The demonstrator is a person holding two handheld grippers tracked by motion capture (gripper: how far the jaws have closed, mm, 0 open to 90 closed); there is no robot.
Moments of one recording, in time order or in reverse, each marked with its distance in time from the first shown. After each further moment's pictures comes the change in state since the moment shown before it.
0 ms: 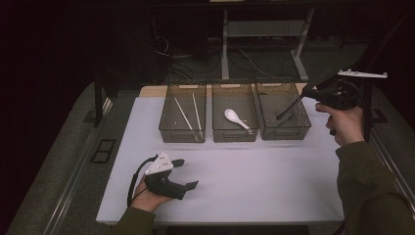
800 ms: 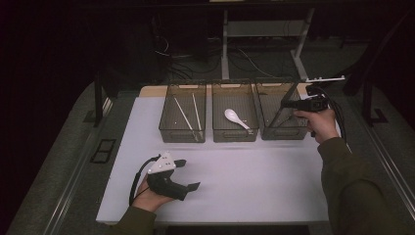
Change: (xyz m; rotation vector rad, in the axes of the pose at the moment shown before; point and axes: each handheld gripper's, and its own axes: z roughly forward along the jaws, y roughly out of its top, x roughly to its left) left arm 0.000 0.000 0.006 0.016 -0.029 -0.003; right arm -0.013 -0.022 0.073 0.213 0.051 0.071
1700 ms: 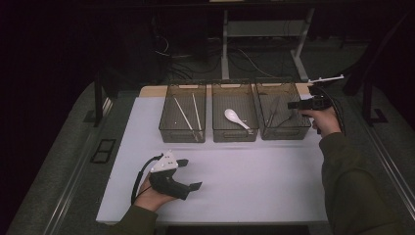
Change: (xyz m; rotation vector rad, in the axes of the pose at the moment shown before) left arm 0.000 0.002 0.005 -0.001 -0.010 -0.001; right arm -0.039 0.002 0.012 0.101 -0.232 0.020
